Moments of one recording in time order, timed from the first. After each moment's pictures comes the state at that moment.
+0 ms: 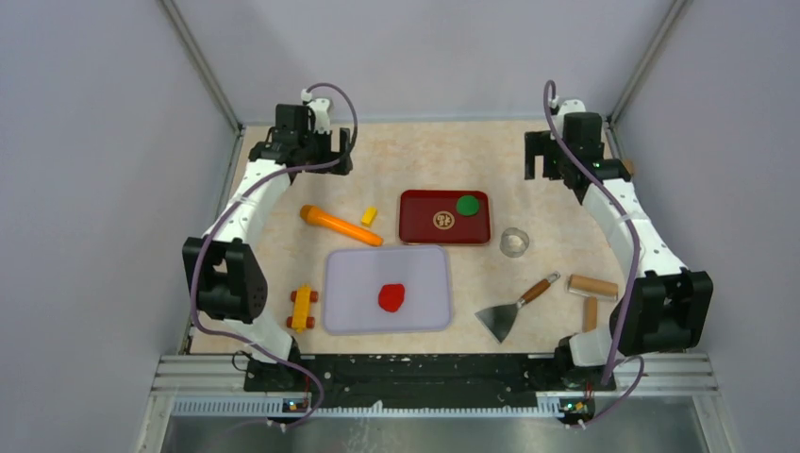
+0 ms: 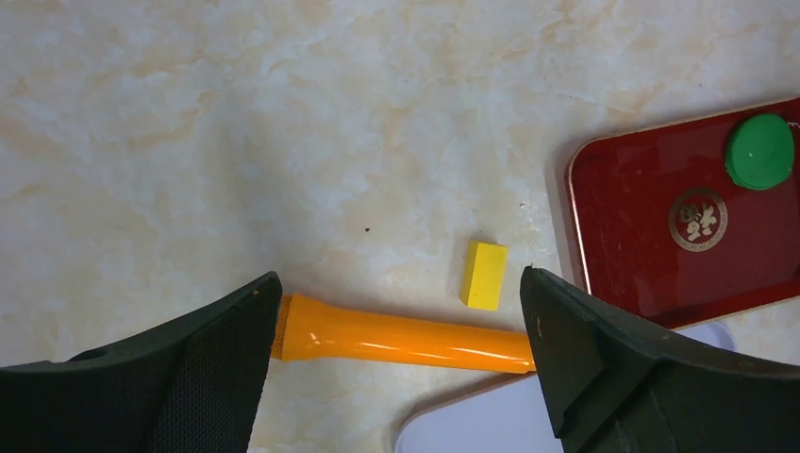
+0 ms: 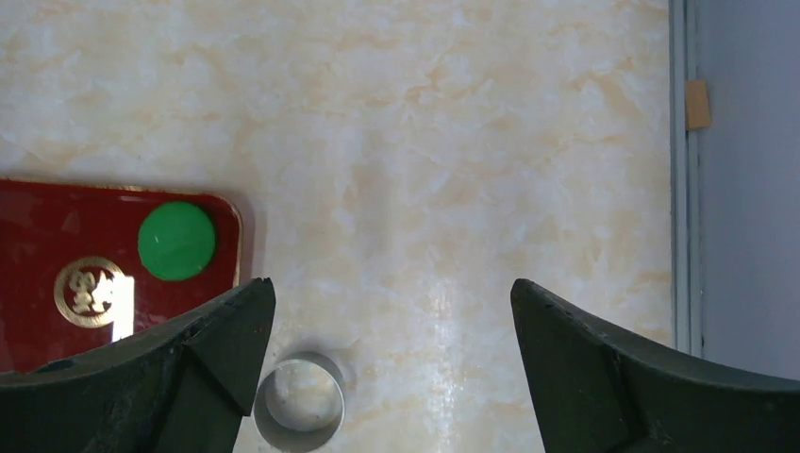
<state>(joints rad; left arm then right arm) -0.14 1.67 1.52 -0.55 0.19 -0.01 0.11 1.45 1.32 -0.46 0.12 -0.01</state>
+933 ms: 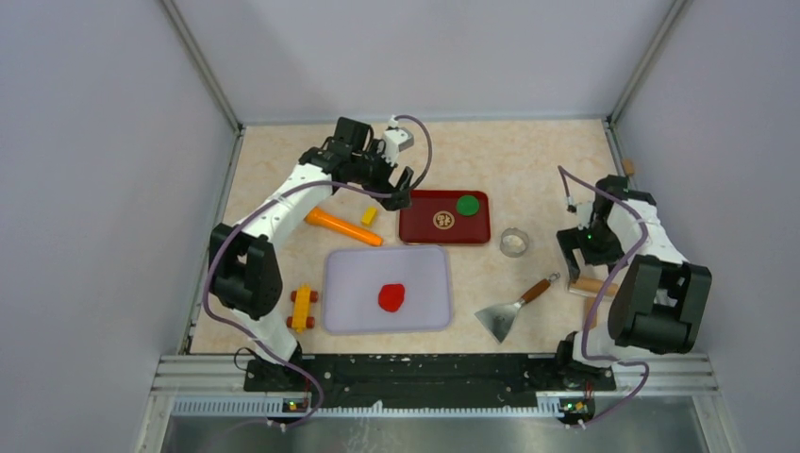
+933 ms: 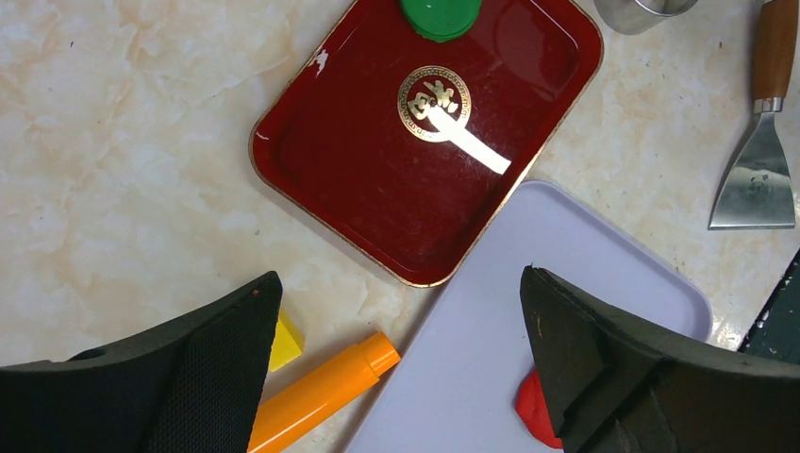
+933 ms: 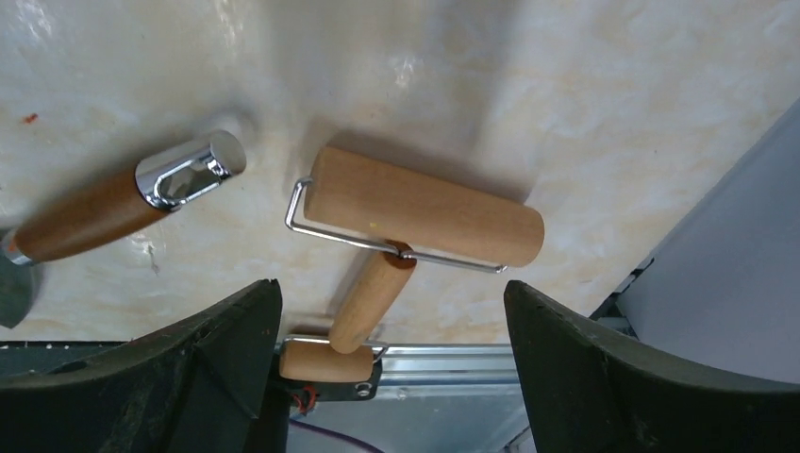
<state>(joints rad) -0.41 1.73 1.51 -0.59 0.52 0.27 -0.23 1.49 1.03 -1.03 0.06 -0.39</state>
